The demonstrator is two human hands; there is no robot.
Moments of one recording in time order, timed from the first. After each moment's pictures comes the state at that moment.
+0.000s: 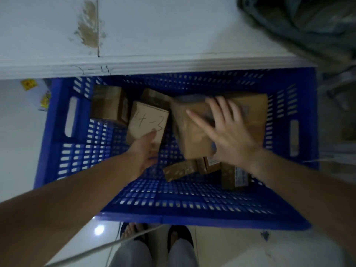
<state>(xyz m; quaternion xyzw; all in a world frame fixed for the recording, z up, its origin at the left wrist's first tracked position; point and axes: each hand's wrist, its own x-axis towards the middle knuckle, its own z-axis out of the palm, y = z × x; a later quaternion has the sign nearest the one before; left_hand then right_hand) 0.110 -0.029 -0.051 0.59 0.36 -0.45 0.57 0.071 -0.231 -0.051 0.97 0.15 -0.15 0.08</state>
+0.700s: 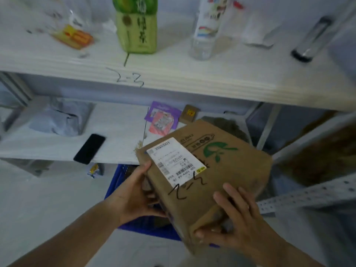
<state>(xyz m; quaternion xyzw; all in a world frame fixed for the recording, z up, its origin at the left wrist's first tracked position) 0.034 0.025 0.377 0.38 0.20 -0.48 0.76 -0.073 -0.218 0.405 0.92 0.28 0.29 0.03</state>
